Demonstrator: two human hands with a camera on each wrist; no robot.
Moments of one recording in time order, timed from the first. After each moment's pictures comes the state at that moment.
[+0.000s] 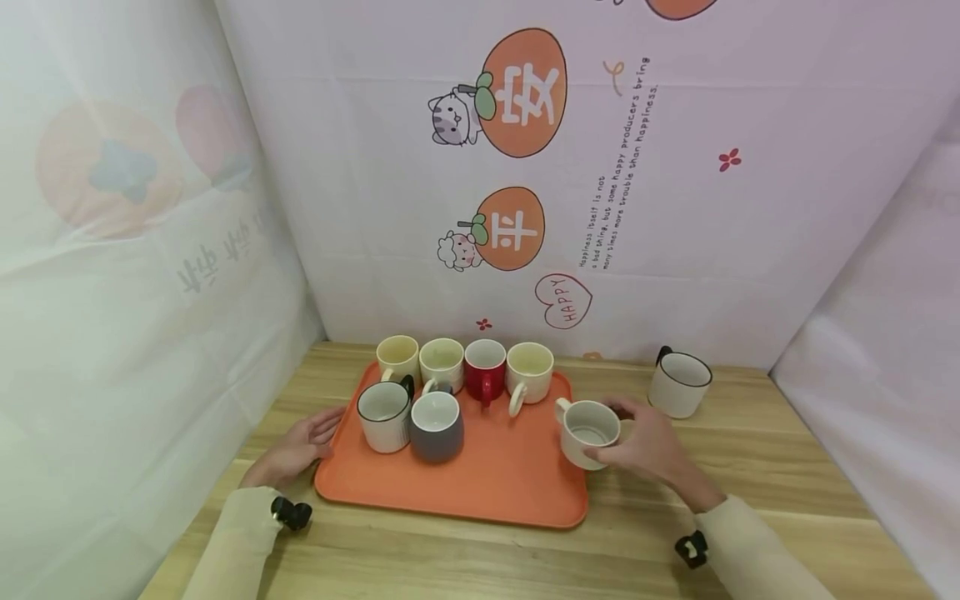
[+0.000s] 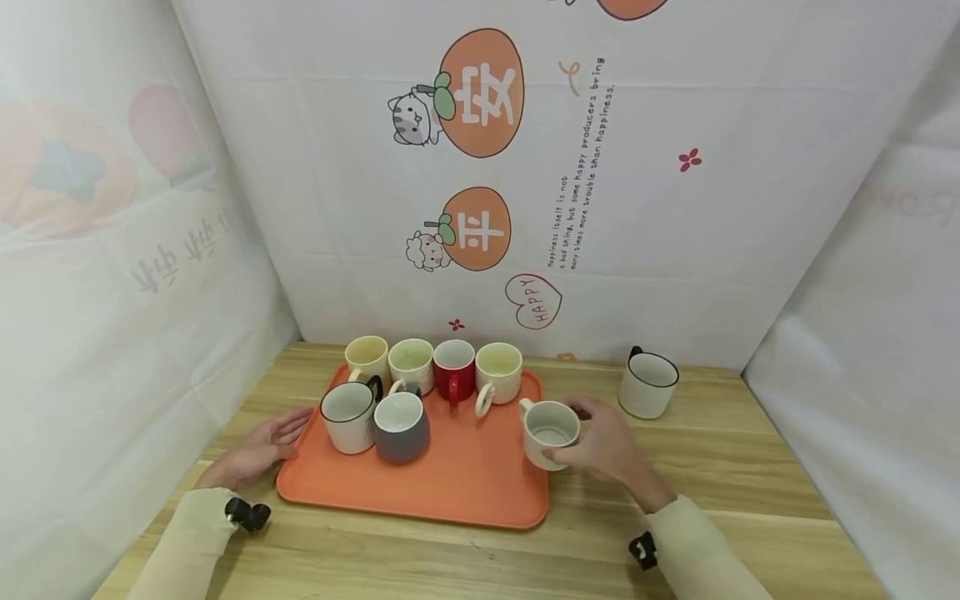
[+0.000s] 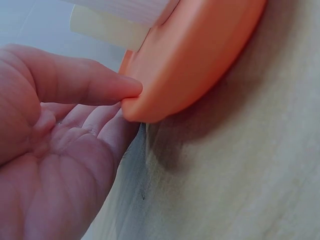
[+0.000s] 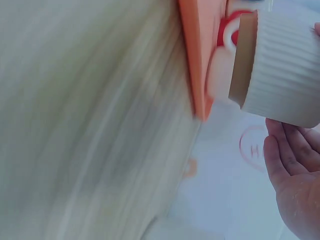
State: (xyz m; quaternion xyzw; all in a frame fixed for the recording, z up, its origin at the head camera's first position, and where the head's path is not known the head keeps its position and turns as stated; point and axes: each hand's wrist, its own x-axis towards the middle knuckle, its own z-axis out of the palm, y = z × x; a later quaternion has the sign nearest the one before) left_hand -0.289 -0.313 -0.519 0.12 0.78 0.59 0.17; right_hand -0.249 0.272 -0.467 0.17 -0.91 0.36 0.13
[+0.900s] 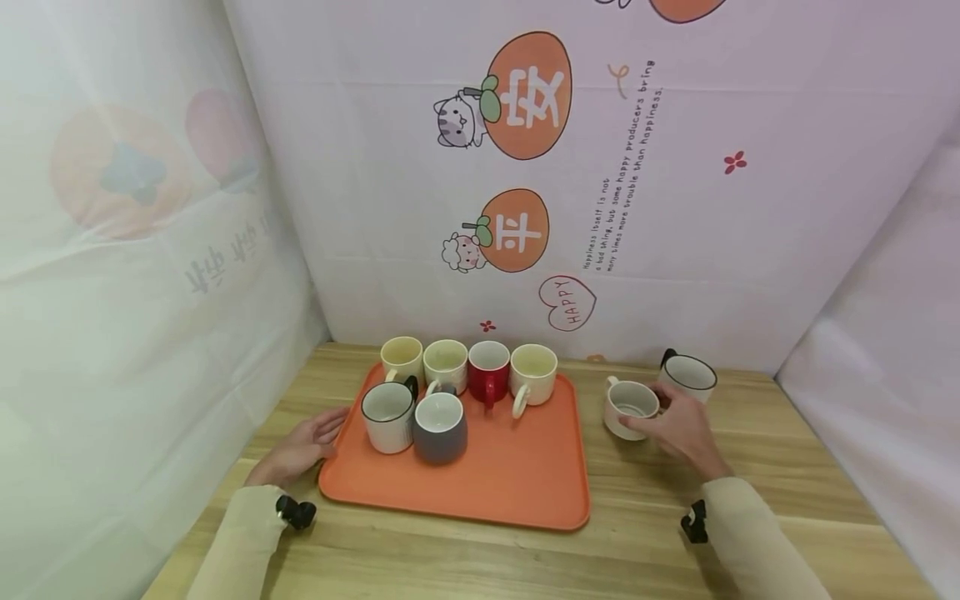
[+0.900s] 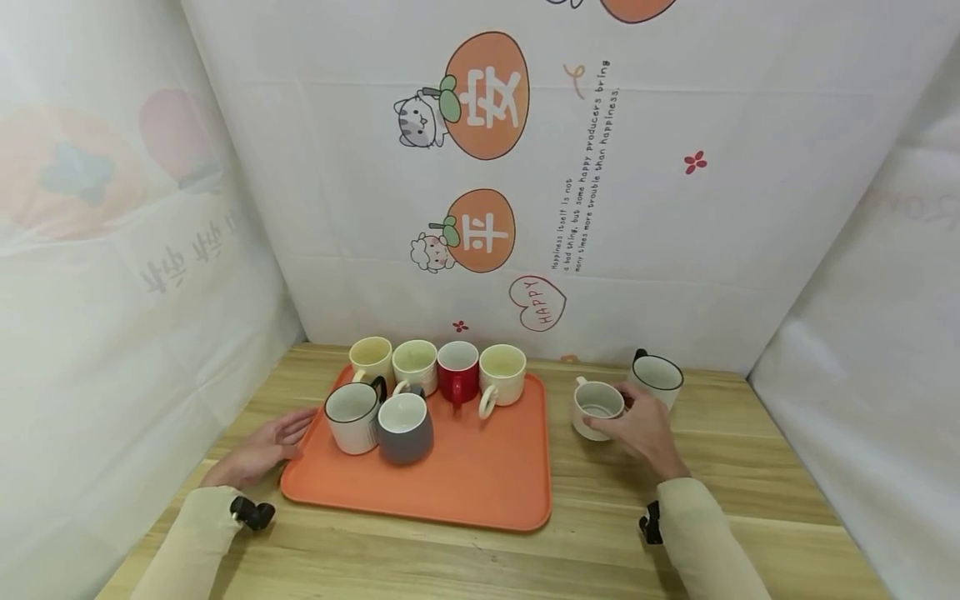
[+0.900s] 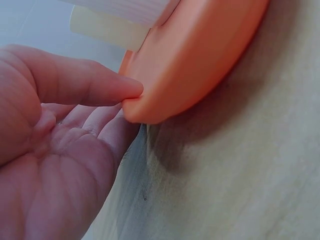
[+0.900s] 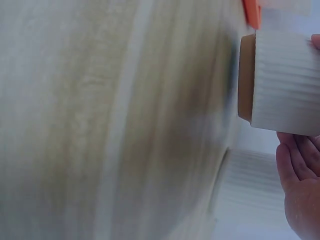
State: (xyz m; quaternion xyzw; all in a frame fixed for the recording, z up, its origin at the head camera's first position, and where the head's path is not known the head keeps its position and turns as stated) left_hand -0.287 -0.313 -0.518 0.11 0.79 0.58 0.17; right_hand -0.291 0.336 -0.495 0.05 -0.93 0.33 0.18
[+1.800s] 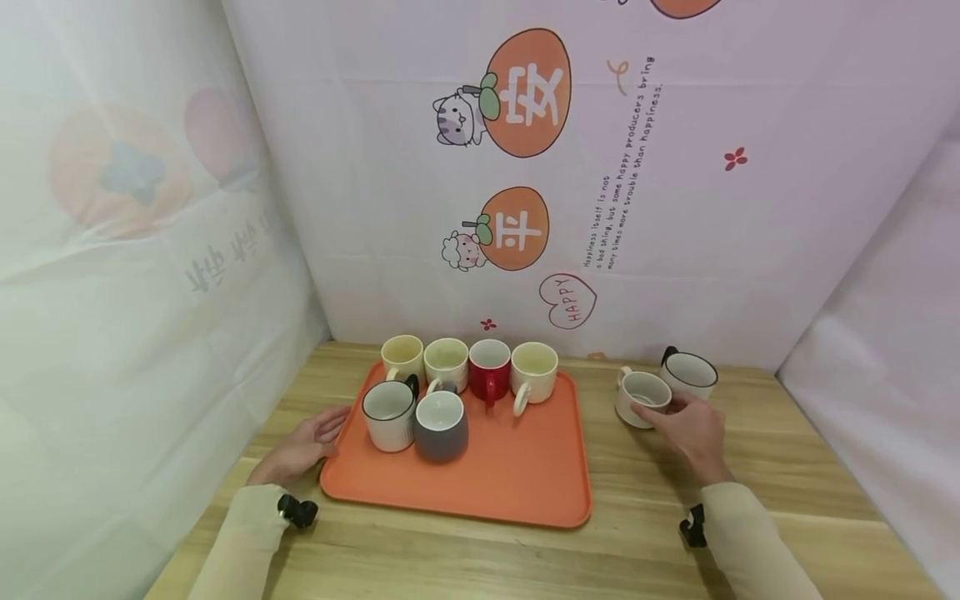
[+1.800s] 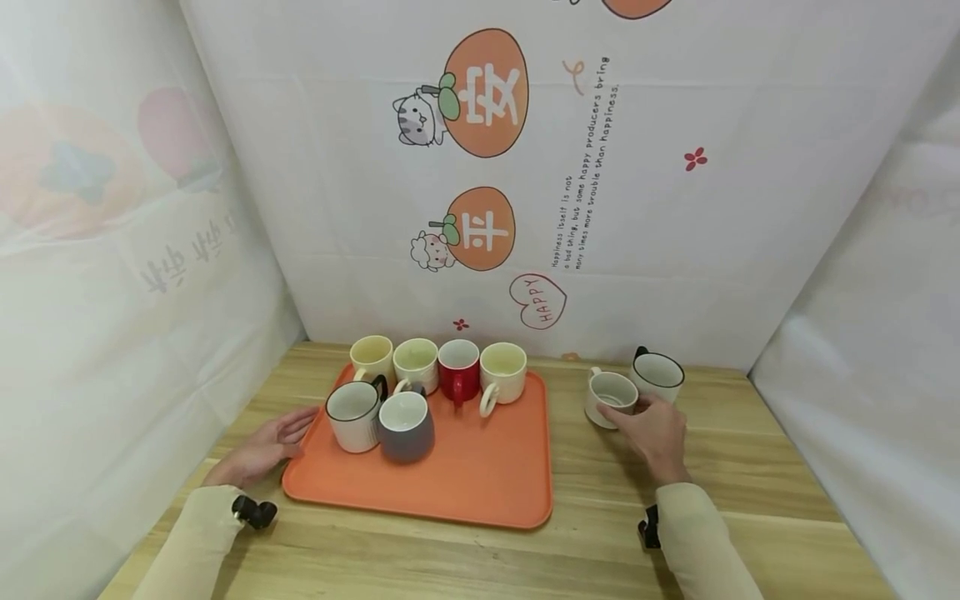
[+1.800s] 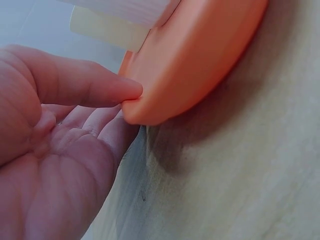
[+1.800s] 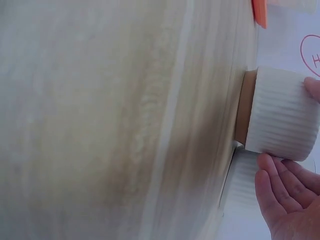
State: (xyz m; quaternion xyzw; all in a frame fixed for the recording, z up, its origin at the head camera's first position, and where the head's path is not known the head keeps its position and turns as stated) left_hand -0.285 -0.311 -0.514 0.12 0.79 0.58 0.17; right_hand -0.289 0.338 -0.505 -0.07 -0.92 0.31 0.25
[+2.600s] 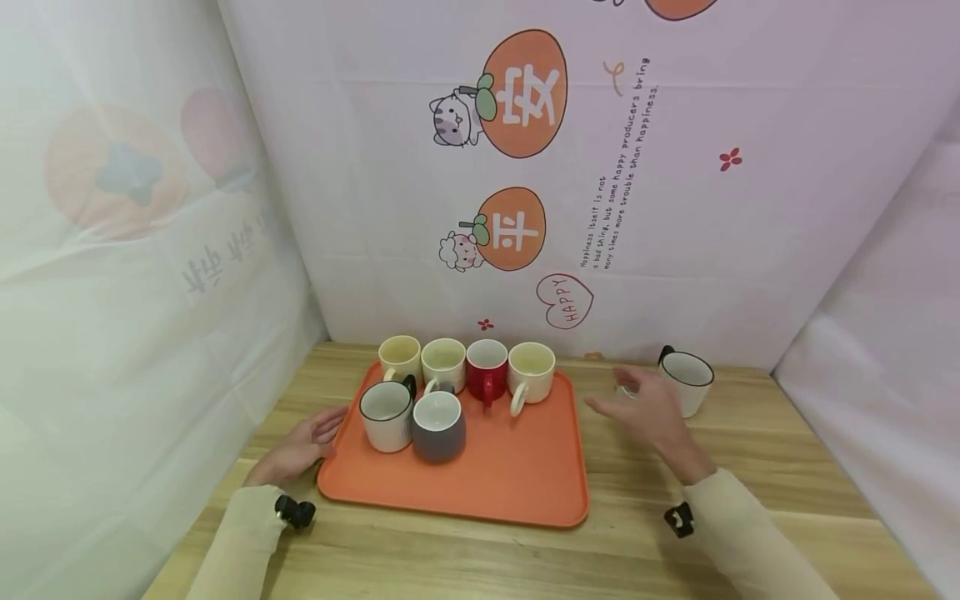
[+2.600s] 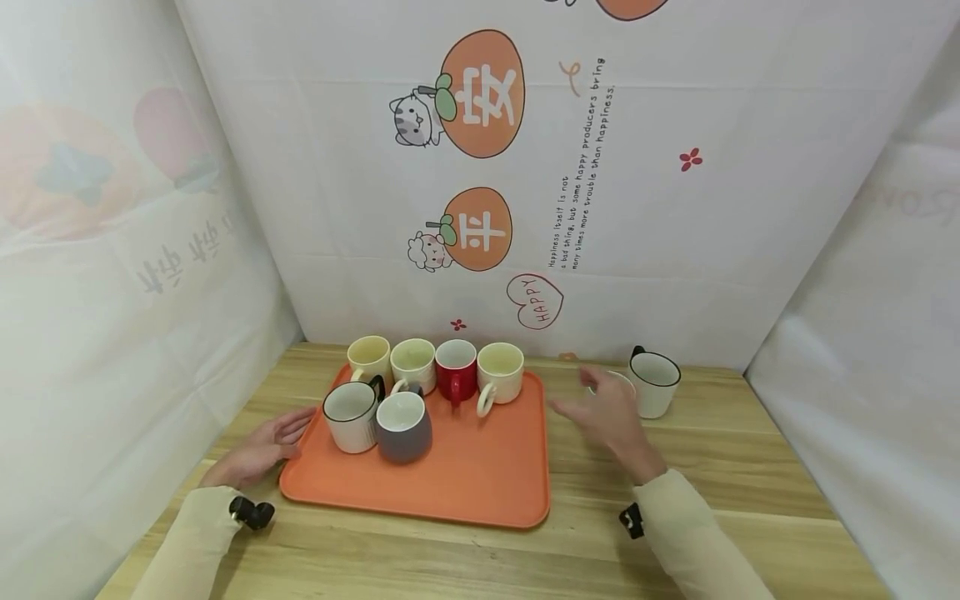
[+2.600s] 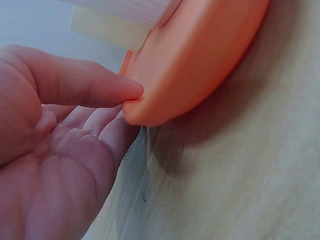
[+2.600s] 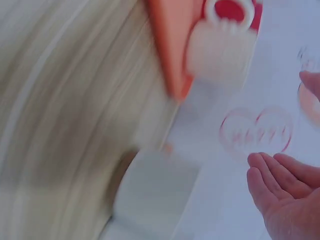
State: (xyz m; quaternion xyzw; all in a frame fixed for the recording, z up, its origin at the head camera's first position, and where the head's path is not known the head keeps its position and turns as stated) left_hand -0.285 -0.310 -0.514 0.12 0.79 0.58 0.17; right_hand -0.274 0.270 -0.440 0.06 -0.92 0.34 0.17
